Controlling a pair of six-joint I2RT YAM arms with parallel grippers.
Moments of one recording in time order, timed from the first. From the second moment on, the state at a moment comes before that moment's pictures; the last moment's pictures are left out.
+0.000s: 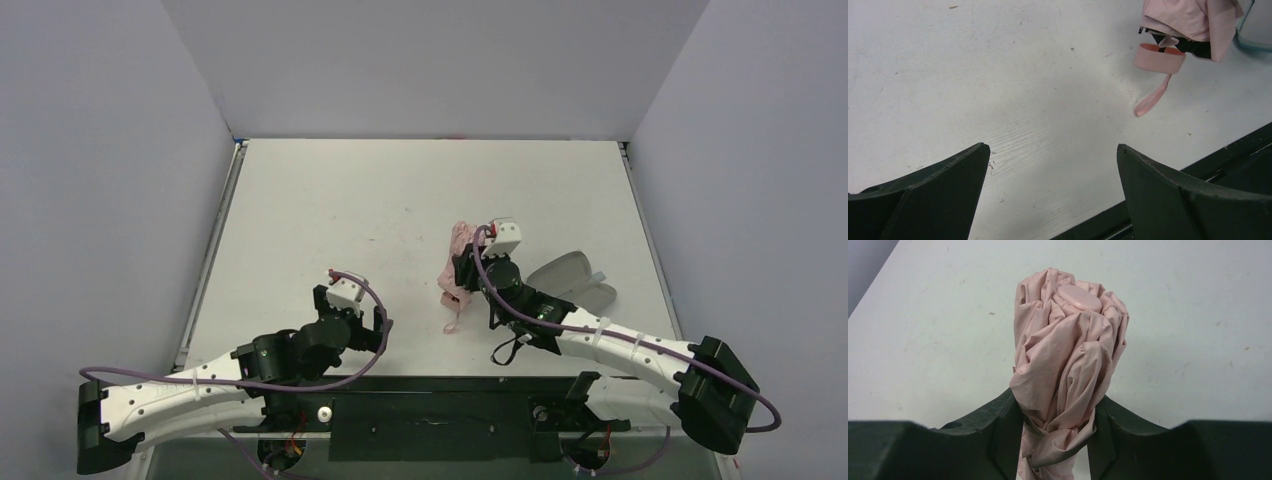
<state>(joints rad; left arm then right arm) -1.21 0.61 0.48 -0.39 -0.64 -0.52 0.88 1.12 0.60 0.13 0.44 0.51</state>
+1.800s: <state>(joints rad) -1.19 1.39 0.75 0.04 -0.41 -0.48 0.74 0.53 0.74 -0.34 0.95 0.38</state>
